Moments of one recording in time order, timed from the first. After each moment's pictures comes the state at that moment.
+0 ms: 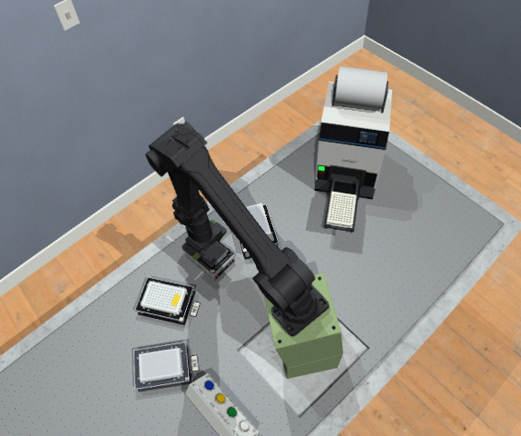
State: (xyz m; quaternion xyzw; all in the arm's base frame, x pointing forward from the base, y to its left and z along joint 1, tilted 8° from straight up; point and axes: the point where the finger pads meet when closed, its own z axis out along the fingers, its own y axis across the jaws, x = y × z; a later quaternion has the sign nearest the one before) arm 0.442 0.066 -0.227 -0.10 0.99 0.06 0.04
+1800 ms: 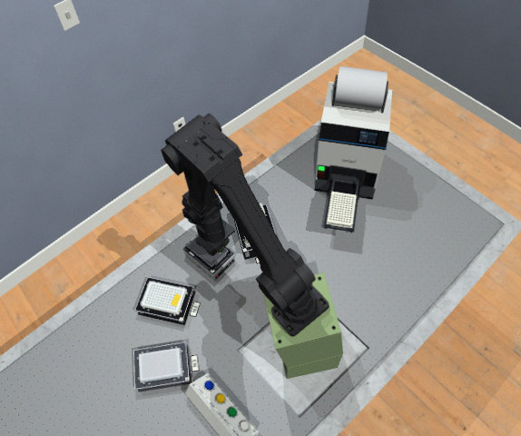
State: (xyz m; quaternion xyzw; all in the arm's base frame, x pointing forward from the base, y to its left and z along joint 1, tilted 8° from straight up) arm 0.355 0.047 -0.134 -0.10 0.99 0.06 0.04
